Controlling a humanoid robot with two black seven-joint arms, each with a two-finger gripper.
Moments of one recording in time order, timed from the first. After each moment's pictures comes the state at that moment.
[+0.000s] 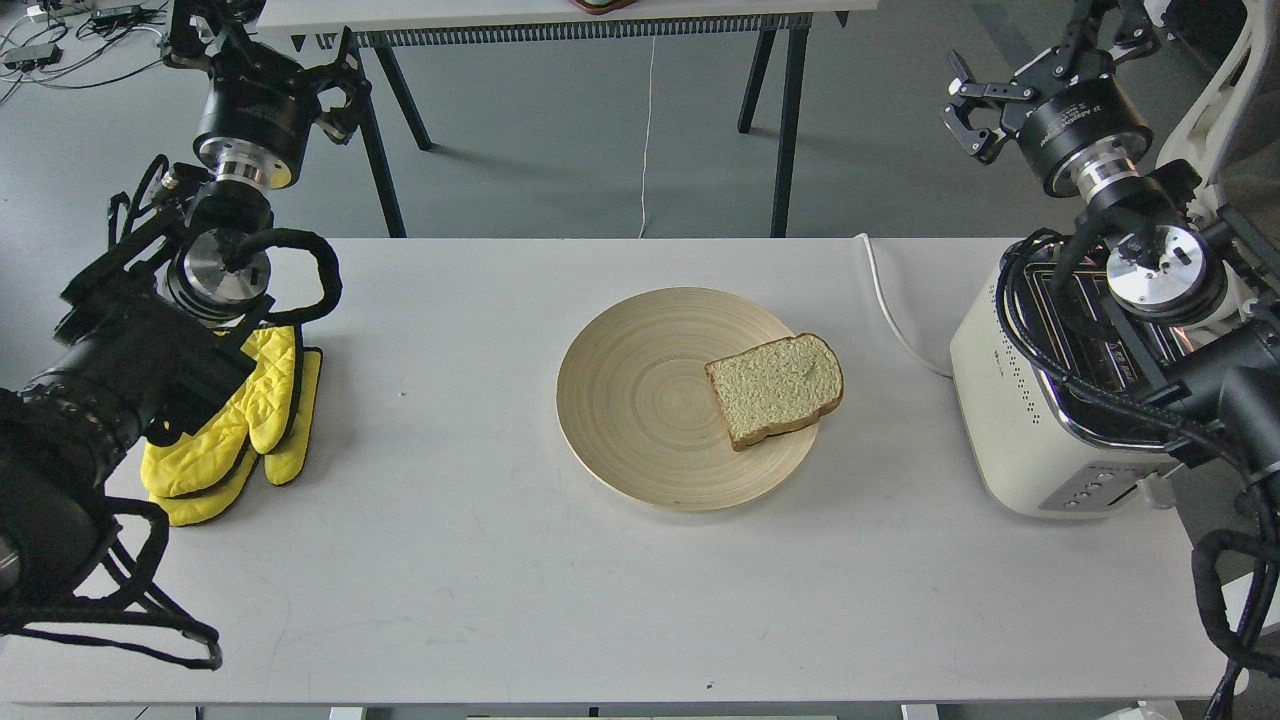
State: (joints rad) left arm -1.02 0.22 -0.55 -0.36 -0.42 -0.49 -0.41; right arm 0.81 -0.33 1.06 0.84 -0.05 0.22 0.11
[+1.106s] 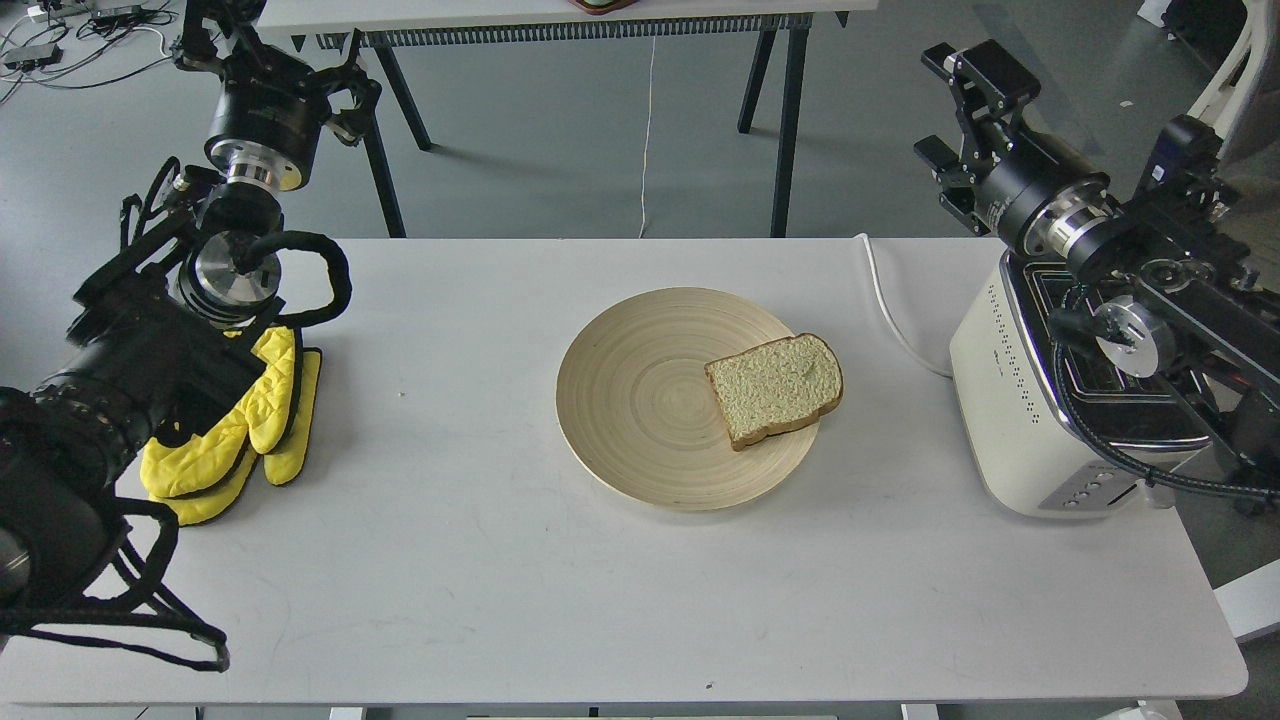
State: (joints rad) left arm -1.02 0.20 -0.55 -0.35 -0.42 -0.49 -0.42; right arm 0.80 -0.60 0.63 1.22 -0.75 -0.08 0.09
